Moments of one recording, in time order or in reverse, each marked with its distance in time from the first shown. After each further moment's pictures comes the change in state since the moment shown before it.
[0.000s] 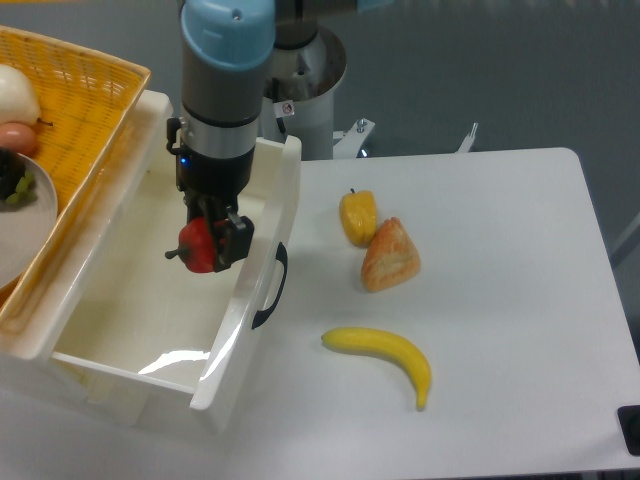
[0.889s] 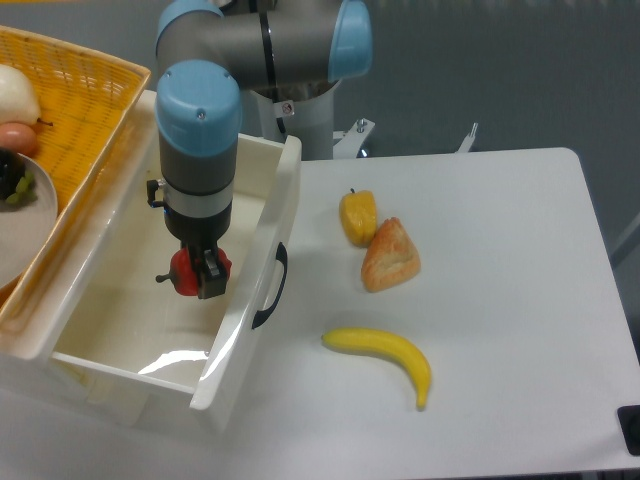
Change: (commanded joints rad) arm -0.032 -0.091 -0.020 0.002 0.041 0.089
